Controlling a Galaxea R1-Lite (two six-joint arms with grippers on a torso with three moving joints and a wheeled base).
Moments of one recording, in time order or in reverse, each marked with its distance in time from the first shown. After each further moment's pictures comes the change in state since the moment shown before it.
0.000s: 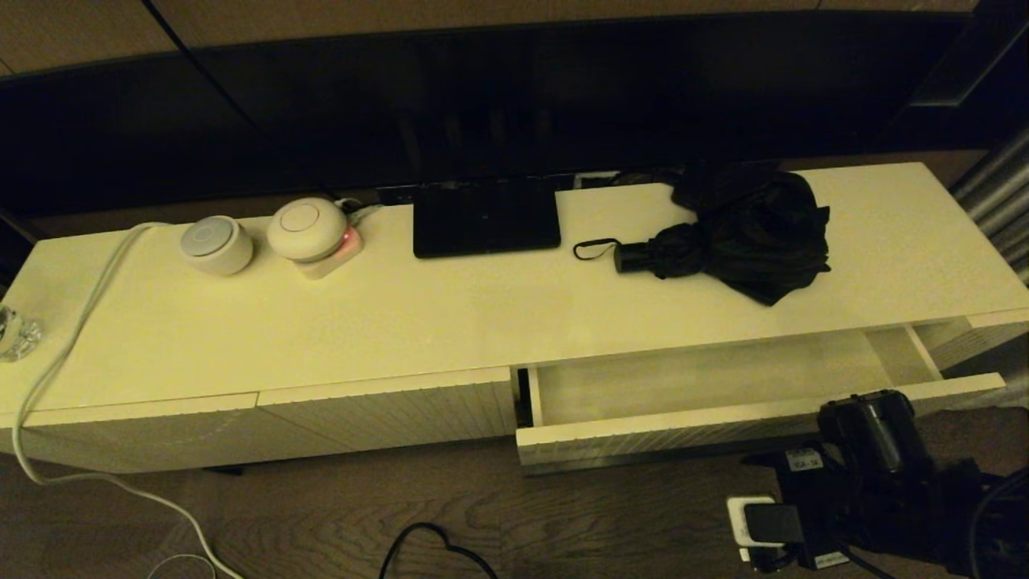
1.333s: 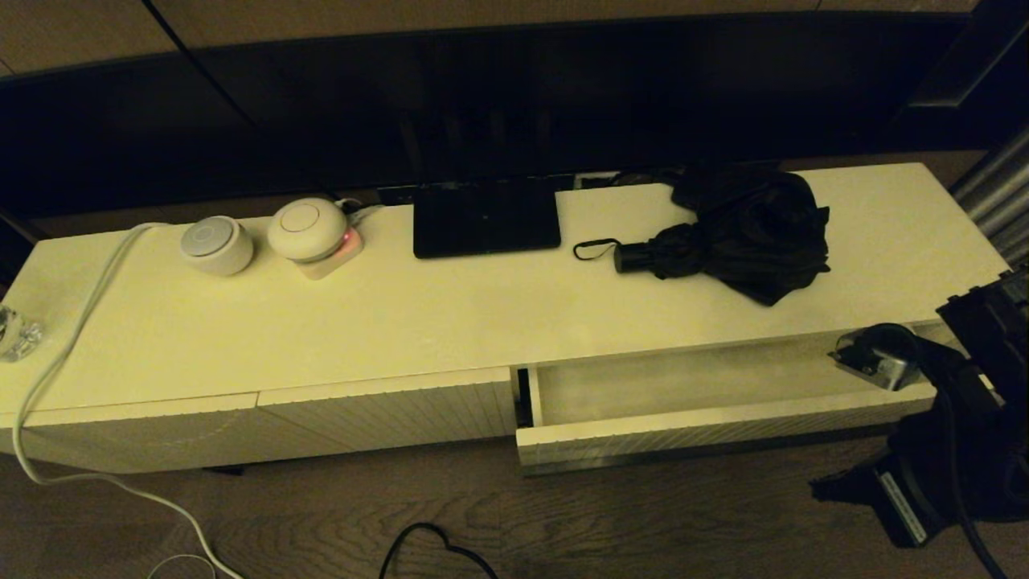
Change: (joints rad) left arm 0.000 0.000 0.000 0.000 0.000 0.000; right arm 0.110 -0.396 -0.517 1.023 0.082 1.445
